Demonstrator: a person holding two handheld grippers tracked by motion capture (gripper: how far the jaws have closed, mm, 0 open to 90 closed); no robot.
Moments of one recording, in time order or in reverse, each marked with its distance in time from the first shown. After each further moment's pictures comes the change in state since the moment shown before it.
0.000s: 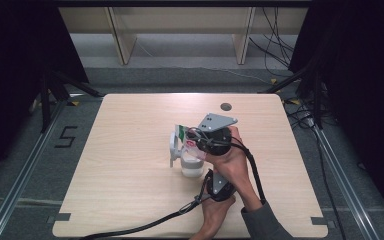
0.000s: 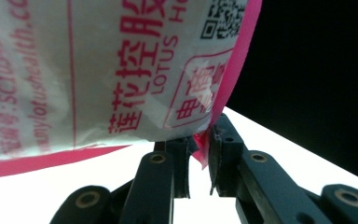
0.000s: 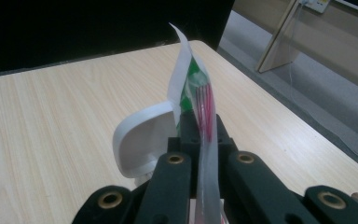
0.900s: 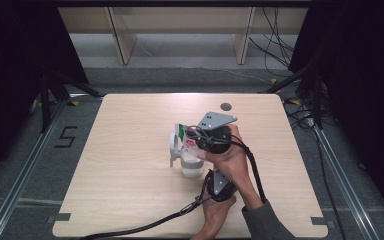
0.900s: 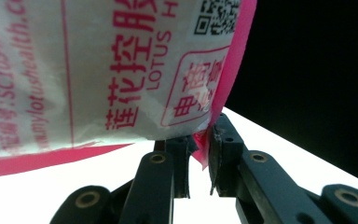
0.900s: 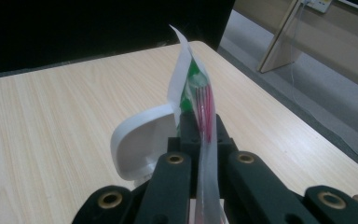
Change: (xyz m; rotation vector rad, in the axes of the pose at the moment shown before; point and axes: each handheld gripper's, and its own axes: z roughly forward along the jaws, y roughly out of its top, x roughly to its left) left arm -0.003 0.001 0.000 -0.020 0.023 -0.012; right arm -0.002 0.002 0.001 -0.001 0.007 0.009
